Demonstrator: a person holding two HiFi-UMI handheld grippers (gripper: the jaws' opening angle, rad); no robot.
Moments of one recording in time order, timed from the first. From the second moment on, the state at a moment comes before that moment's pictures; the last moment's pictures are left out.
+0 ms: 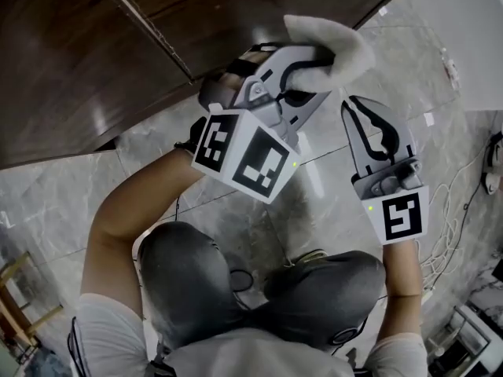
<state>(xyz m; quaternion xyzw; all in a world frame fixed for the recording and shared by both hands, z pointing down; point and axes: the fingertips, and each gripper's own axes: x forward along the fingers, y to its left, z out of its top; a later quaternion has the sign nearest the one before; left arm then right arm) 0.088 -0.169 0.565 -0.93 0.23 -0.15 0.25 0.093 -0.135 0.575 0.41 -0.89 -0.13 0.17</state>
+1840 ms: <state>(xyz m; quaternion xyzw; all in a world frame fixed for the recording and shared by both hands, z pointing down) -0.065 -0.017 -0.044 -0.90 0.35 -0.22 0.13 -0.020 -0.020 -0.041 0.35 -0.91 -0.03 0.21</state>
